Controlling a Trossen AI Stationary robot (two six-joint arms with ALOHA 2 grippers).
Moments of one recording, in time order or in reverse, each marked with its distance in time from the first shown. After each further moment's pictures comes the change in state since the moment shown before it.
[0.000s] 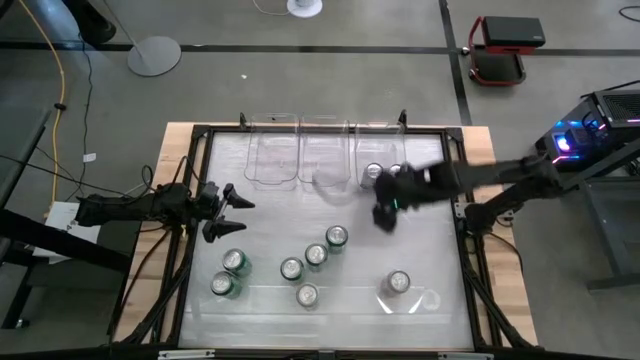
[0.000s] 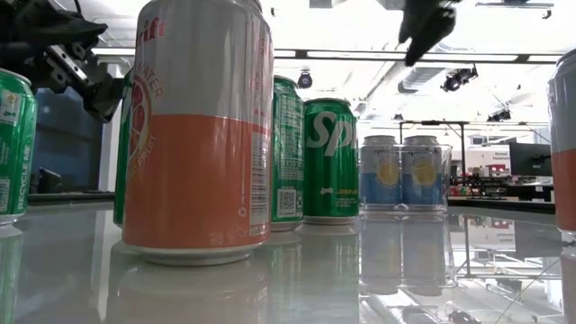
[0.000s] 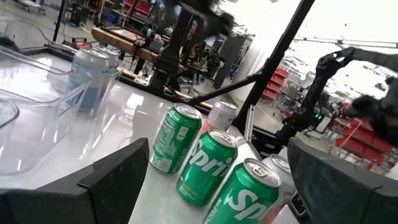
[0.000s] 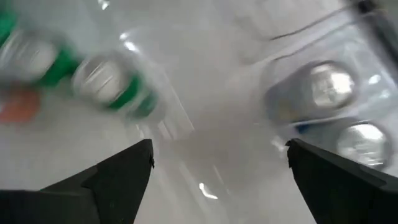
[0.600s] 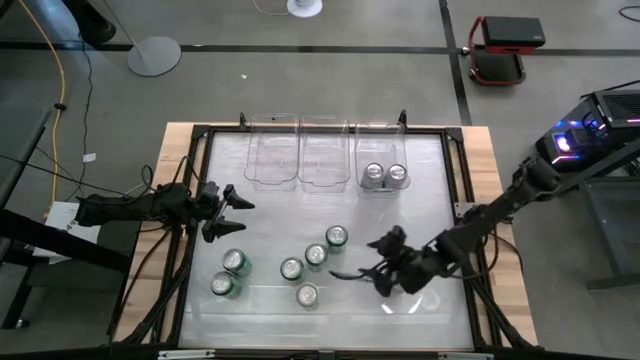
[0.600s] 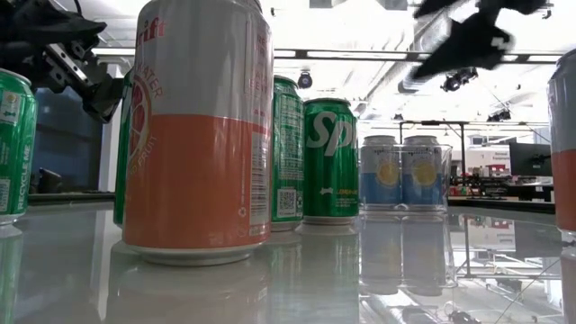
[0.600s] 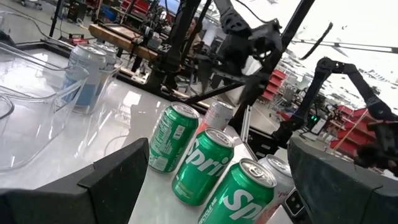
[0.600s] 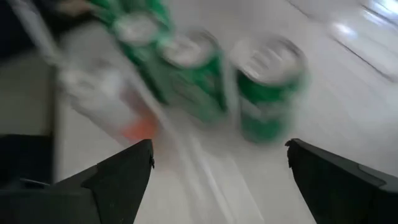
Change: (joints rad) left arm 0.000 0.000 0.000 0.001 0.008 -0.019; right arm 0.441 0.013 -0.507 0.908 0.322 0.234
